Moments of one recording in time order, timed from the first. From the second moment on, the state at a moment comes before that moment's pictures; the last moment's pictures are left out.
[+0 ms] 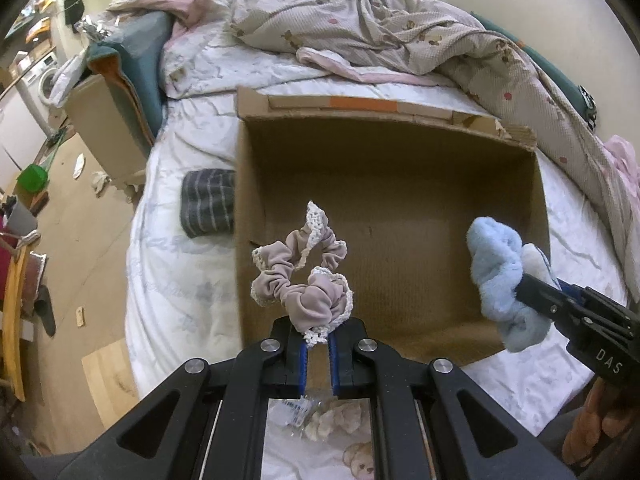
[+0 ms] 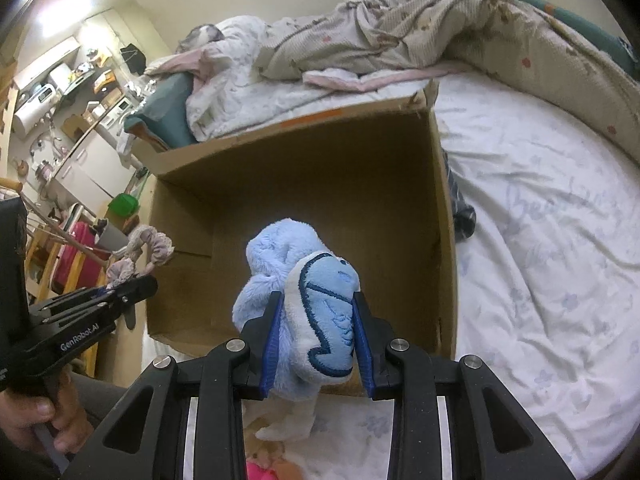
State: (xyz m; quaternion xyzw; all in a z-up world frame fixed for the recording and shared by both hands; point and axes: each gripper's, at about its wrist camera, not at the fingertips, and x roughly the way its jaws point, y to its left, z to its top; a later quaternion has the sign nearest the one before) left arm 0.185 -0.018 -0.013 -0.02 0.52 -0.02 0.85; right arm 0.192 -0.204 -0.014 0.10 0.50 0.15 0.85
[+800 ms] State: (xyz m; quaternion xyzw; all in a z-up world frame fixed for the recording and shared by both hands) left arm 0.198 -0.021 -0.044 -0.03 0.54 -0.03 0.84; right arm 0.217 -0.189 -0.049 0.09 0.54 0.12 0.83
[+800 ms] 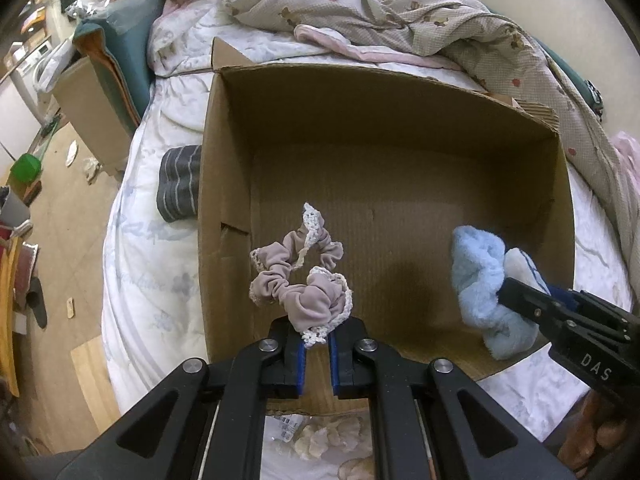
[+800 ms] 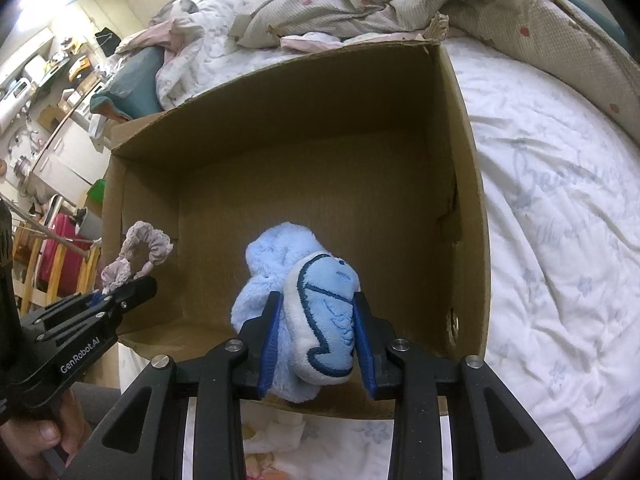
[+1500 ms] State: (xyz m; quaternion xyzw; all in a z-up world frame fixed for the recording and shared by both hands) left arm 0.195 -0.025 -0.040 -0.02 0.53 -0.04 0.85; right arm 0.217 -0.188 -0.051 0.10 0.54 0.13 0.83
